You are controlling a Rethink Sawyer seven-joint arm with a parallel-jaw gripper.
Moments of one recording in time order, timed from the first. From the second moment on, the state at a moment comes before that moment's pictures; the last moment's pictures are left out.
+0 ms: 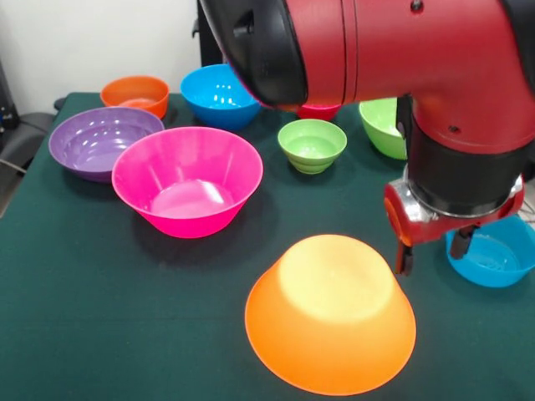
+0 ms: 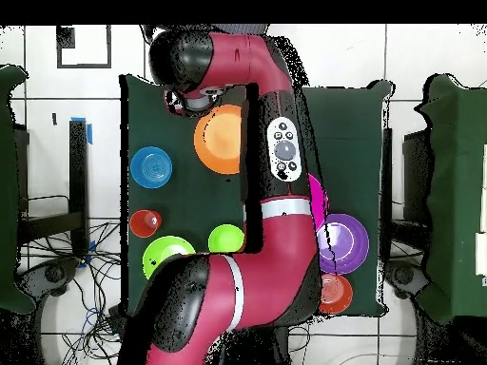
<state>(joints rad) -0.21 -0.20 0.51 0.59 -0.38 1.40 1.54</state>
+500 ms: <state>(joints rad) -0.21 -0.17 0.51 0.59 -0.37 1.32 1.54</state>
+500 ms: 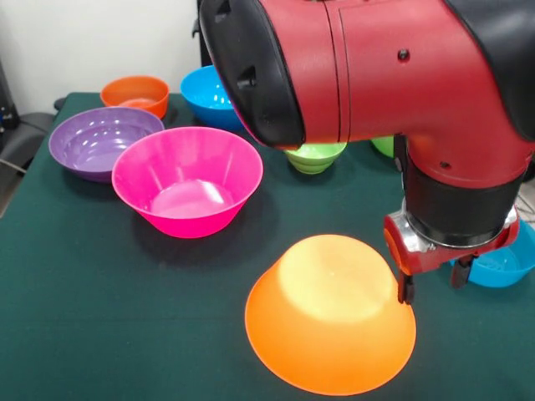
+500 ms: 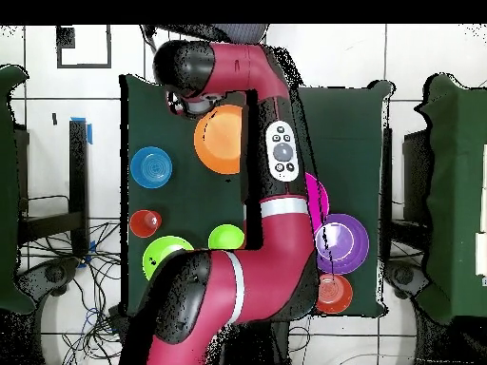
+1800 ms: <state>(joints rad) -0.21 -0.16 0.50 0.59 -0.37 1.31 1.54</state>
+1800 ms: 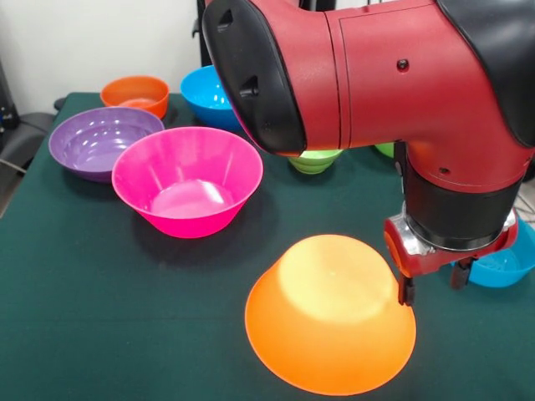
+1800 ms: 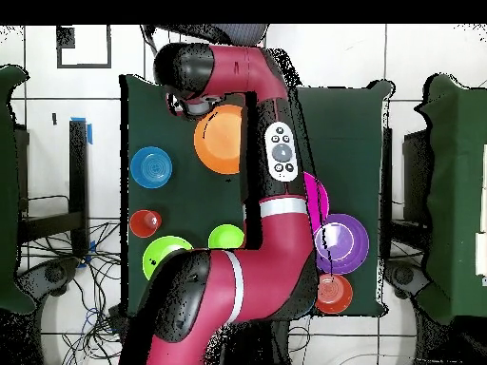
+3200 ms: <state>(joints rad) -0.24 -0.26 0.50 0.65 -0.32 1.32 1.54</state>
